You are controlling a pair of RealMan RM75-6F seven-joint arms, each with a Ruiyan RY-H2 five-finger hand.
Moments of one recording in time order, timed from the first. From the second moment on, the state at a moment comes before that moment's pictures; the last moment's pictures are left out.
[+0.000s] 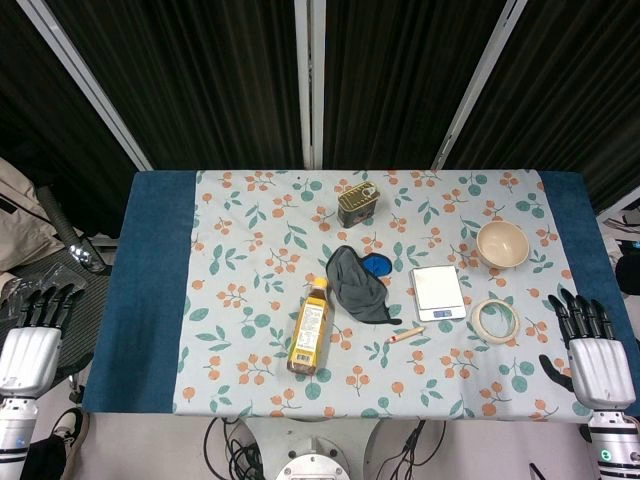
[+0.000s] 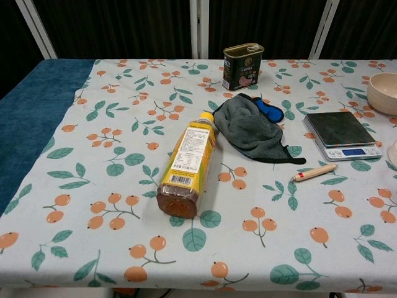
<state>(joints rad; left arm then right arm) -0.09 -1.18 -0.03 -1.54 1.52 1.50 0.12 0.03 -1.16 0.04 -1.61 -1.51 1.51 -0.14</state>
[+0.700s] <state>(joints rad) -0.08 -1.18 -0.03 -1.53 1.52 1.51 0.10 0.05 -1.14 0.07 -1.60 -1.44 1.45 -0.12</state>
